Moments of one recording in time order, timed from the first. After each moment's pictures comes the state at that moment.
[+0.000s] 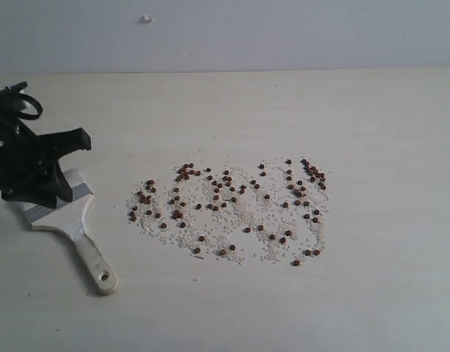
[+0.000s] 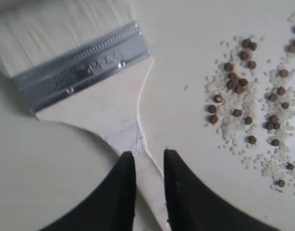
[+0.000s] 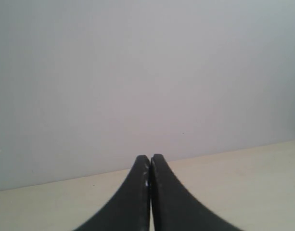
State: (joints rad) left arm -0.22 1.67 -0.94 -0.33 0.74 -0.21; right arm -0.05 0.01 -0.01 -0.39 -0.02 0.54
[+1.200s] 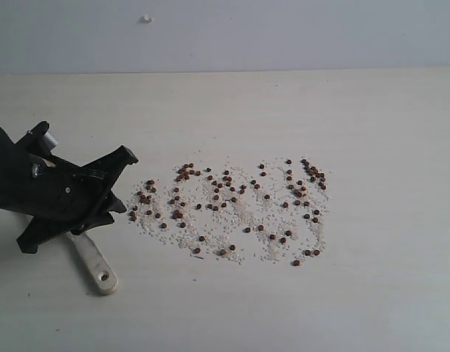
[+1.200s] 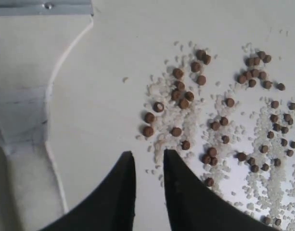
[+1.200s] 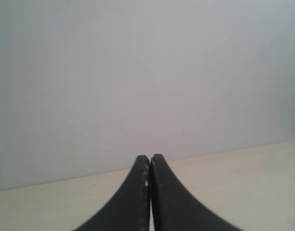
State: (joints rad) left arm -0.50 1.68 -0.68 -0.53 0.15 -0.57; right arm -0.05 0.01 -0.01 -0.39 -0.02 0.54
